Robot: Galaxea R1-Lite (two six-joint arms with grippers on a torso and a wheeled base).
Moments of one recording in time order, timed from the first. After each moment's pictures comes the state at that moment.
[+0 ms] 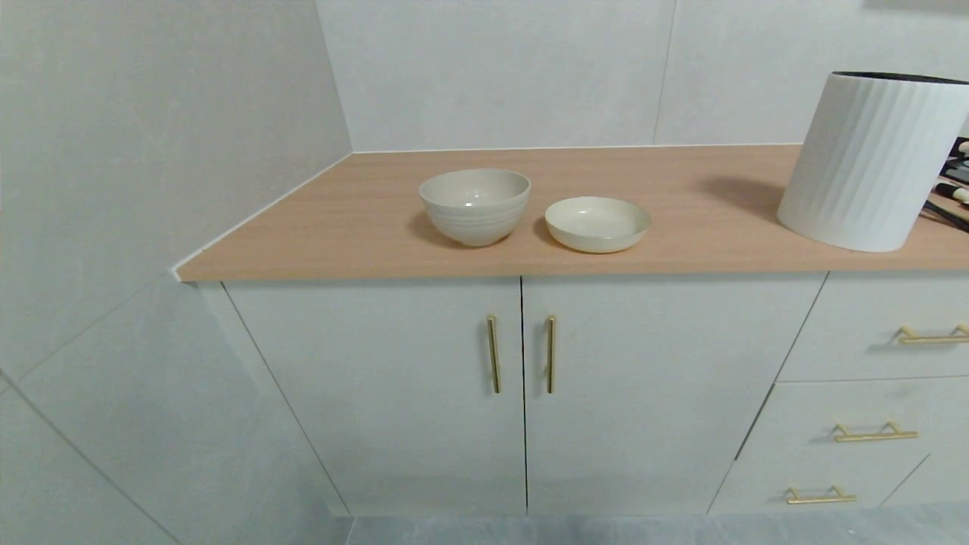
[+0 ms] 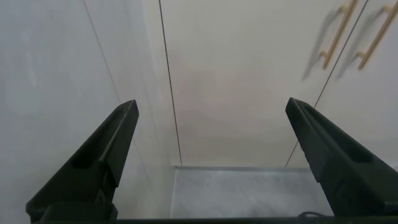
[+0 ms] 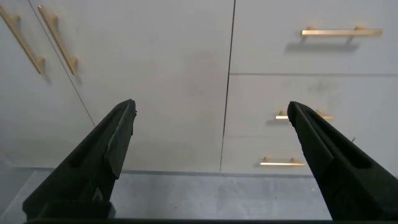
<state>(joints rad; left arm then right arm) 0.01 0.00 0.00 0.00 0.02 0.00 0.00 0.00 0.00 0.00 0.02 0.00</state>
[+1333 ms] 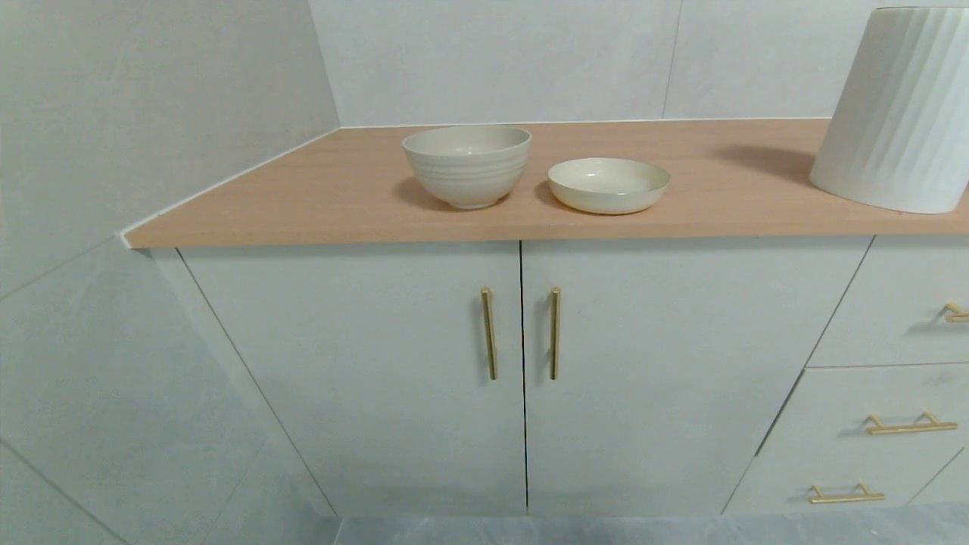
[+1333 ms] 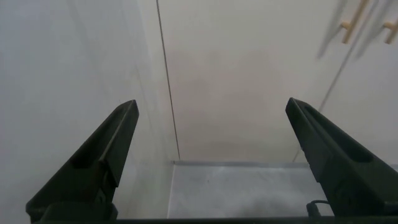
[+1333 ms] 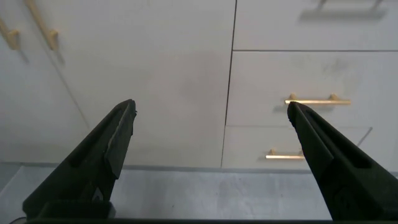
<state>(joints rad) 0.01 0.00 0.00 0.00 0.02 0.00 0.00 0.00 0.00 0.00 0.02 0.00</state>
